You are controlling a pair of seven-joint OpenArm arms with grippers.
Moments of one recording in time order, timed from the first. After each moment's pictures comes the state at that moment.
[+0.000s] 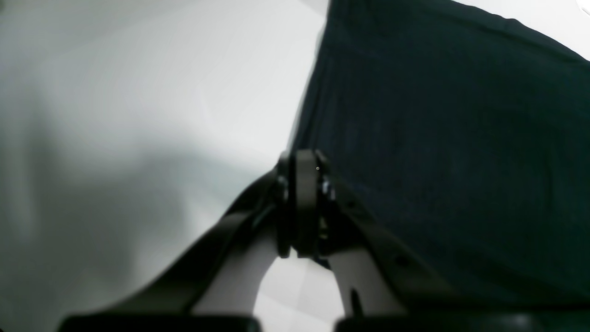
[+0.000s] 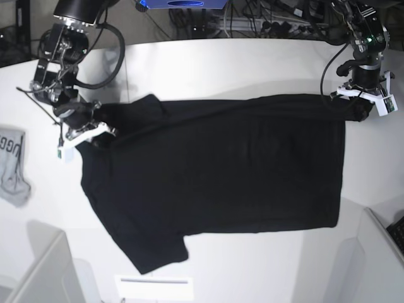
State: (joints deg) left arm 27.4 -8.6 -35.2 109.1 -26.4 -7.9 31.0; right arm -7.1 3.4 20.5 102.9 33.1 5.9 -60.4
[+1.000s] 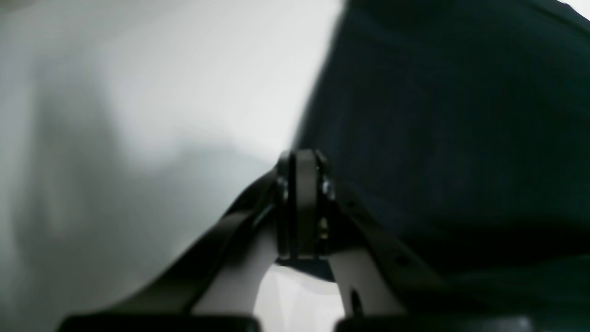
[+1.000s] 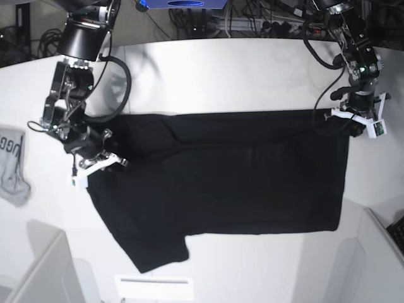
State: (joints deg) left arm 15.2 -8.9 -32.1 96.8 -14.7 -8.6 30.9; right arm 6.0 3.6 16.9 87.4 32.8 5.8 -60.2
